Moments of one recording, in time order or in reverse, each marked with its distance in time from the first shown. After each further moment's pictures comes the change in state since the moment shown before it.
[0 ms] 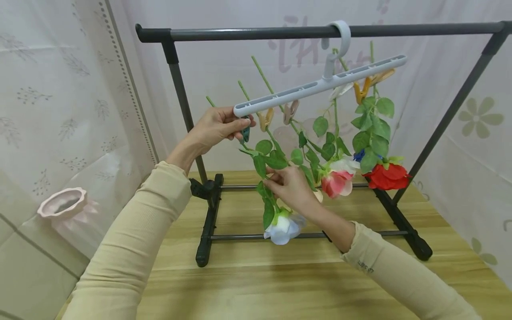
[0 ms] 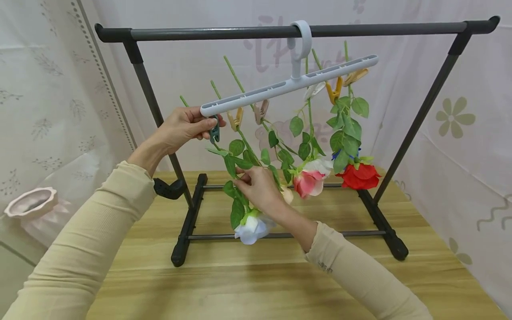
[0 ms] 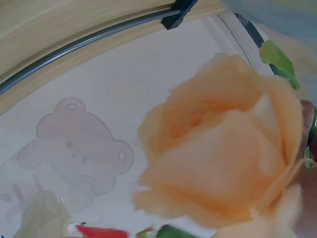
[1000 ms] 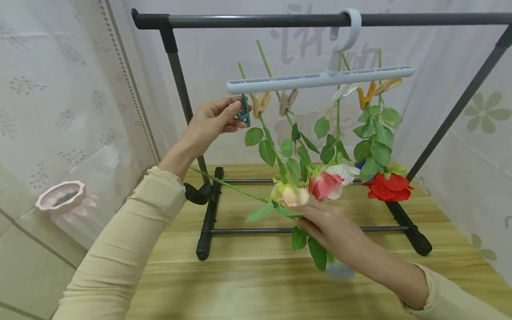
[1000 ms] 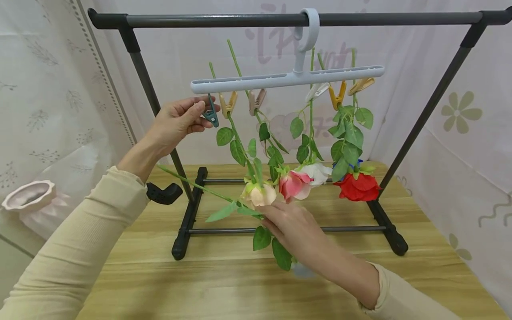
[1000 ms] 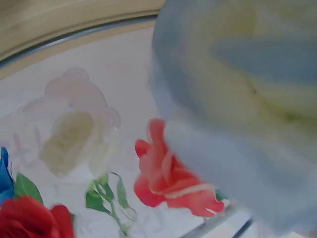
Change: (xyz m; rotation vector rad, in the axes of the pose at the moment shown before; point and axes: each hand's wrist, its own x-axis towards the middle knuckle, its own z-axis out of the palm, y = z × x) left_hand -0.014 0.002 0.005 -0.127 0.142 -0.007; right_hand -0.093 0.002 -0.033 -0.474 0.026 -0.480
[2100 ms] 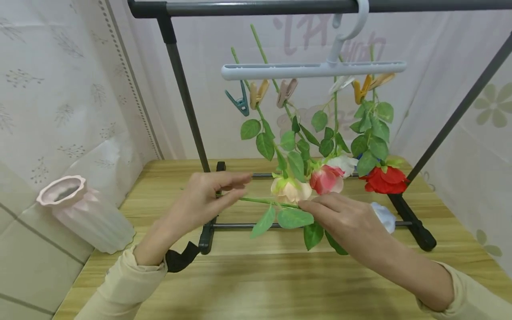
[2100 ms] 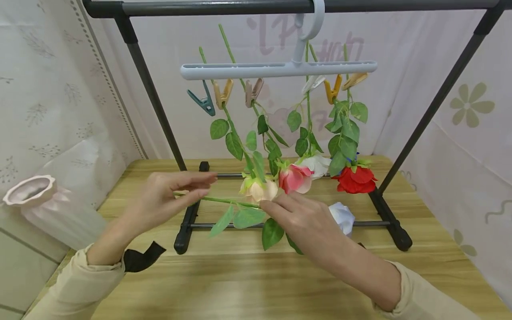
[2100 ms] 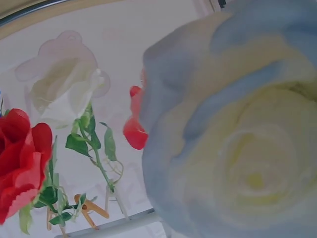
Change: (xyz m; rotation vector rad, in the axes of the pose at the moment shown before) left_hand -0.118 -0.026 0.030 0.693 -0.153 0.407; right_hand 0.000 -0.007 -0.027 -0.142 0.126 -0.201
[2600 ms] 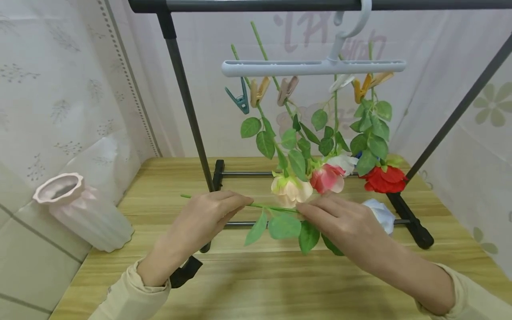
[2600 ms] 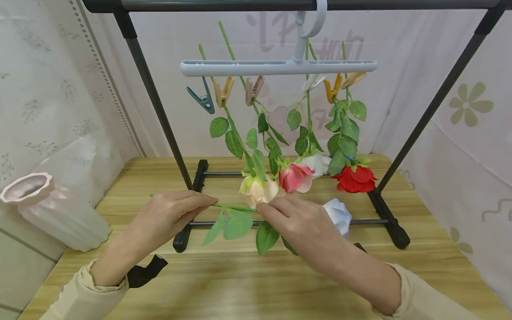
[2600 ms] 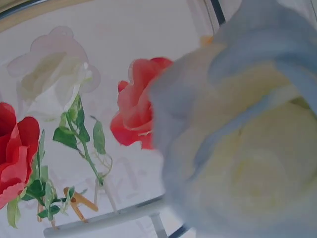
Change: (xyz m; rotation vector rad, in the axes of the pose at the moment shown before) left_hand -0.028 0.004 0.022 0.359 0.068 0.187; right_hand 0.007 -0.011 -0.003 -0.020 0.060 -0.060
